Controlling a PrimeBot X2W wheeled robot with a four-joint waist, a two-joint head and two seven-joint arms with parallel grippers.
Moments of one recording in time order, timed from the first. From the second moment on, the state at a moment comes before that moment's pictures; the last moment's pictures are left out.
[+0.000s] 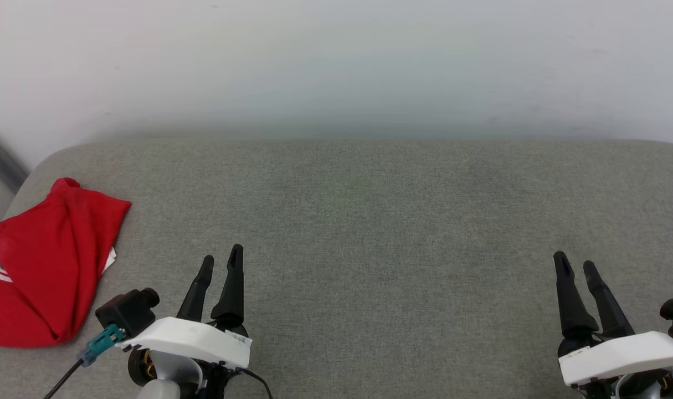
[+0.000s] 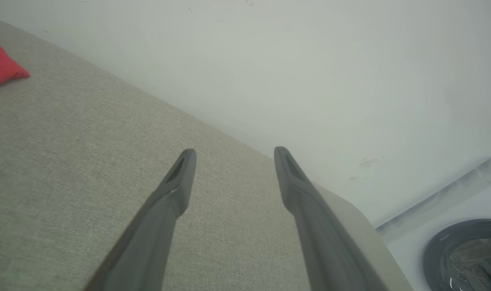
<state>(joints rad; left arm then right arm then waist) -0.10 0.05 -0.08 0.19 -0.73 -0.12 -0.11 0.02 -0.05 -0.06 0.03 0.63 0.13 -0.03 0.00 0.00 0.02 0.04</state>
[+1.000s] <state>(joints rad) -0.13 0.08 -0.13 0.24 -0.34 -0.05 -0.18 0.07 -0.05 -0.06 -0.07 0.28 0.13 -0.02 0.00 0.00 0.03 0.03</state>
